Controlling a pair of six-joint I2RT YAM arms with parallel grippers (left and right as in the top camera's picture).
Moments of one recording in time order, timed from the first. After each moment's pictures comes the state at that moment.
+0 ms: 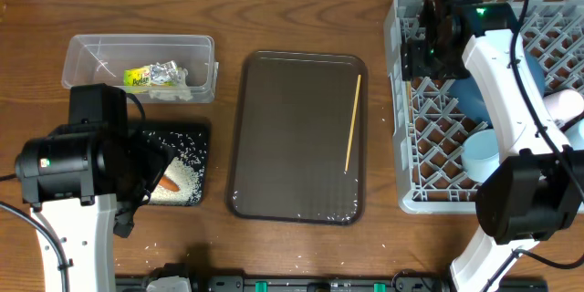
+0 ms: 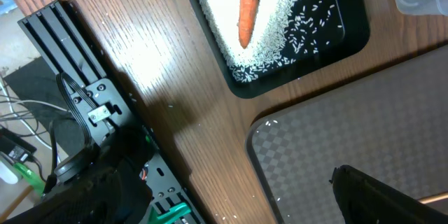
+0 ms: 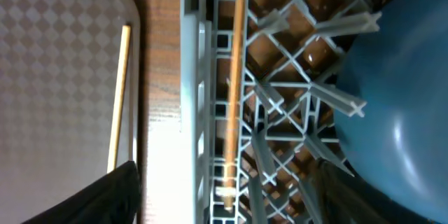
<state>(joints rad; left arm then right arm) 0.11 1.16 1.41 -1.69 -0.08 -1.00 0.11 1.92 1.77 -1.17 -0.01 0.11</state>
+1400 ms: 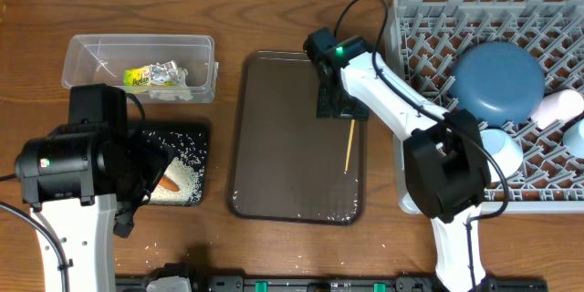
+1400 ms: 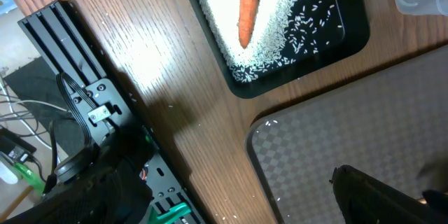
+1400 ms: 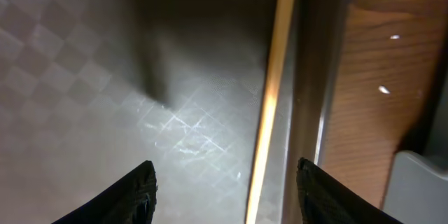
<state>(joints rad) 0.11 1.16 1.41 -1.69 -0.08 -1.00 0.53 2.20 1.77 -1.14 0.10 0.66</state>
